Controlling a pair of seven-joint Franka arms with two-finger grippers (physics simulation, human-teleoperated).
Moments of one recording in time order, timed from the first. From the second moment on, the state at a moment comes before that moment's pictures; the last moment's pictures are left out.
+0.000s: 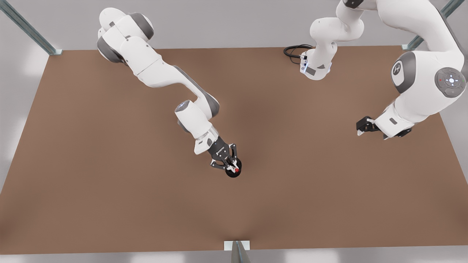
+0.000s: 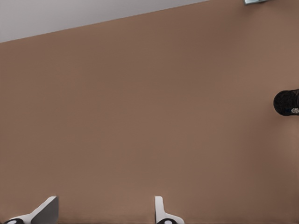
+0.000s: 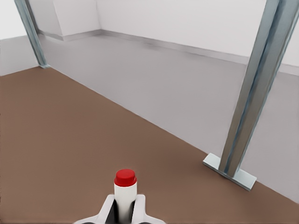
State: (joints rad) left arm -0.02 0.17 -0.05 -1.43 0.01 1.60 0.12; right arm 0.40 0.67 0.30 -1.67 -0.09 3.27 -0.11
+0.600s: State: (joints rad) left arm -0.01 0.20 -0.05 -1.42 0.01 1.58 0.02; right arm 0.32 0.61 0.30 -1.52 -0.09 3.18 -0.12
